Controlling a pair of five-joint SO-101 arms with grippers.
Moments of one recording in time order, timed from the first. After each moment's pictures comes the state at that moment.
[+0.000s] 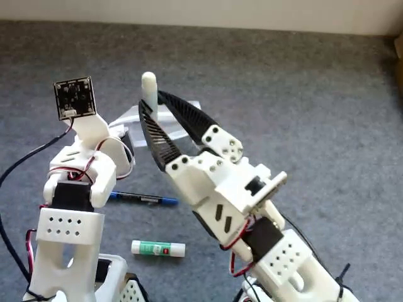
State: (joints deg) left arm -2.9 -51.6 48.0 50.1 20.3; right arm -47.8 -59.6 57.5 -21.4 5.4
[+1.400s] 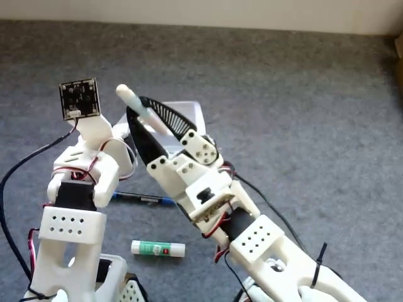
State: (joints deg) left arm -2.9 -51.6 49.5 48.7 20.3; right arm -47.7 -44.9 65.2 -43.9 24.0
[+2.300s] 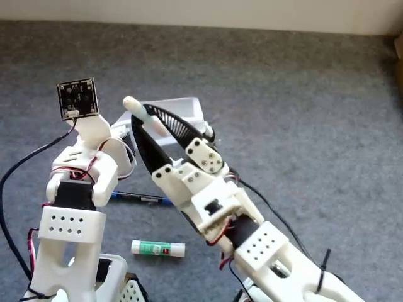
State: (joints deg) left arm -3.0 -51.6 49.5 48.7 20.3; right arm -49.0 -47.6 68.9 -45.8 24.0
